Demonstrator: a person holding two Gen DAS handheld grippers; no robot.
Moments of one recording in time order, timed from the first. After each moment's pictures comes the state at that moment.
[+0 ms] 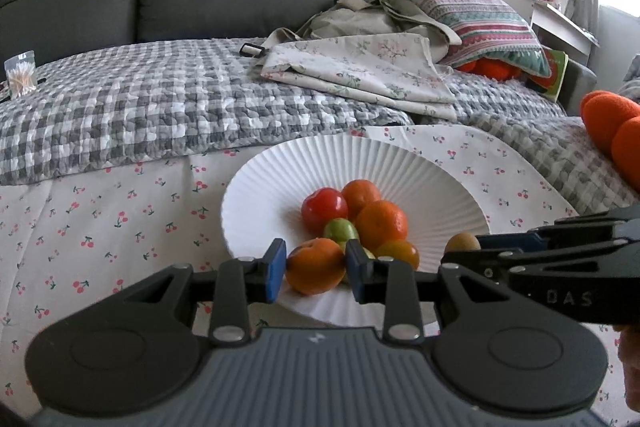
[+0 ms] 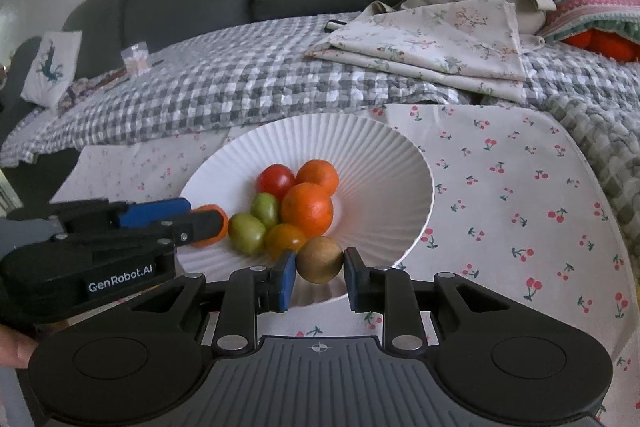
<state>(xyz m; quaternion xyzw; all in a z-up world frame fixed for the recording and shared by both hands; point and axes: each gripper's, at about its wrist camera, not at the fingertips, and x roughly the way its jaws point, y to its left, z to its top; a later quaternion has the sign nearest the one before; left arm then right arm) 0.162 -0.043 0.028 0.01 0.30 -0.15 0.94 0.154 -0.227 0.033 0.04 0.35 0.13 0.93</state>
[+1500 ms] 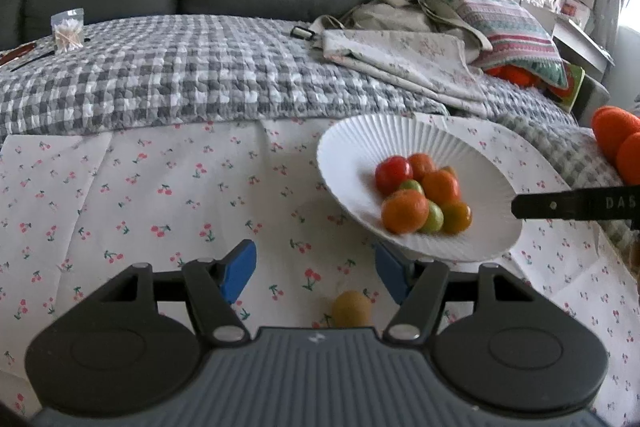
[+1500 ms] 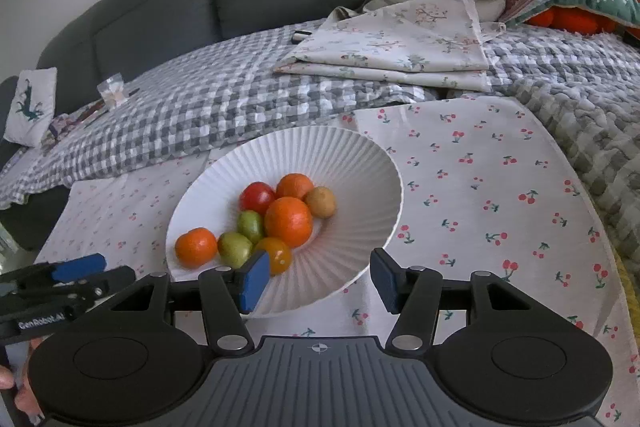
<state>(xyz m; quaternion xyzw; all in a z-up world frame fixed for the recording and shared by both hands) 0.136 0.033 0.027 -0.03 0.33 -0.14 0.93 0.147 -0.243 0.046 0.10 0.35 0.09 0.93</state>
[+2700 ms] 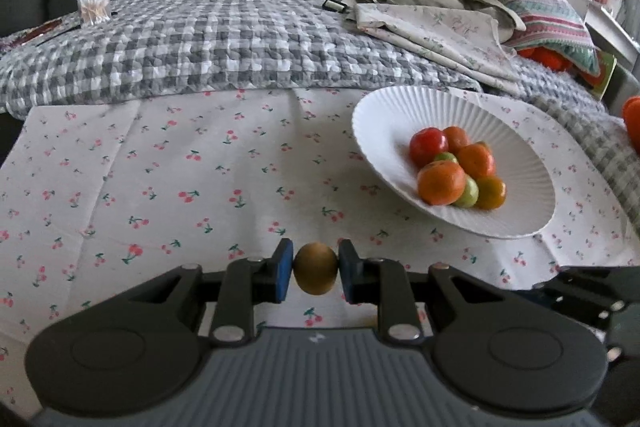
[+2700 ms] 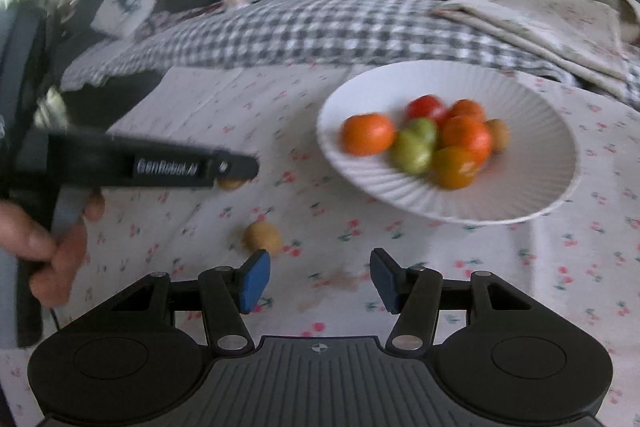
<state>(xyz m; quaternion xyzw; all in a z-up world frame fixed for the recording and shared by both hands) 0.137 0.038 0.018 -0.02 0.37 -0.08 0.93 0.108 -0.144 0.004 -0.02 0.38 0.24 0.89</state>
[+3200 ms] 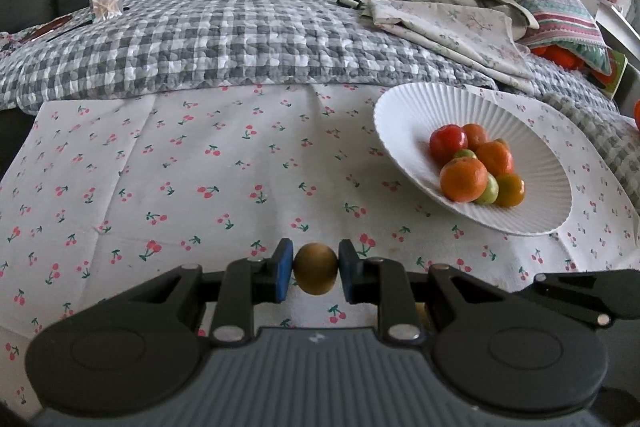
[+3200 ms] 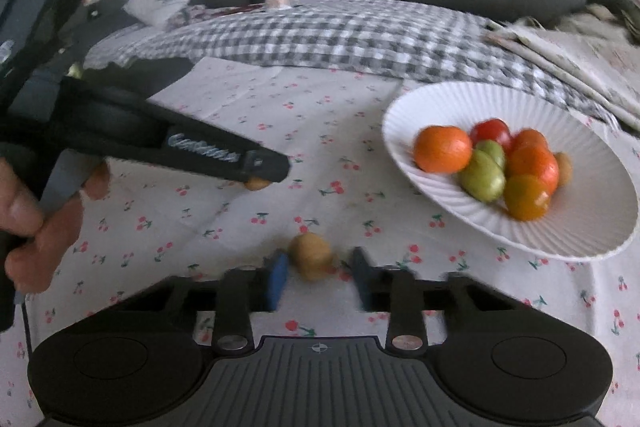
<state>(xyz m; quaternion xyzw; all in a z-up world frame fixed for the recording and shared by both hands) 0.137 0.047 0.016 -0.03 0.37 -0.07 0.93 0.104 -0.108 -0.012 -0.07 0.33 0.28 0.90</state>
